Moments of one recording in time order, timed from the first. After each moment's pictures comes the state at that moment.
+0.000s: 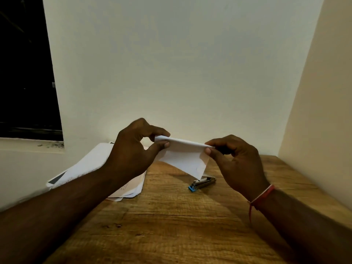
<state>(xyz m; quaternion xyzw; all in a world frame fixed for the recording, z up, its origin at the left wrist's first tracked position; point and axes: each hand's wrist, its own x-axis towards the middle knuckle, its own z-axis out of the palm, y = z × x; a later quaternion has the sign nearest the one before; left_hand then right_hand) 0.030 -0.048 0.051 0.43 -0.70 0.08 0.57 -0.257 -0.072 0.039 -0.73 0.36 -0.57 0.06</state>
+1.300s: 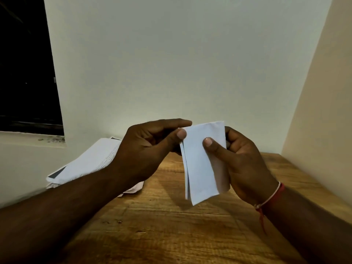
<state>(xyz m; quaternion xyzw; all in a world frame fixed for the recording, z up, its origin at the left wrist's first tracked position) -0.009 -0.003 0.065 0.32 -0.67 -0.21 0.63 -0.240 -0.032 0.063 -0.65 0.28 -0.56 0.44</state>
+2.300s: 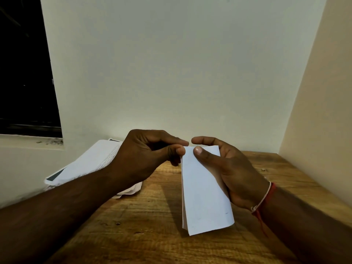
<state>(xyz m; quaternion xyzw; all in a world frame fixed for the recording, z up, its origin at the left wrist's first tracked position) 0.001 -0.013 0.060 0.29 -0.70 -0.26 0.60 -0.234 -0.025 0.061 -0.62 0.33 -0.48 0.52</state>
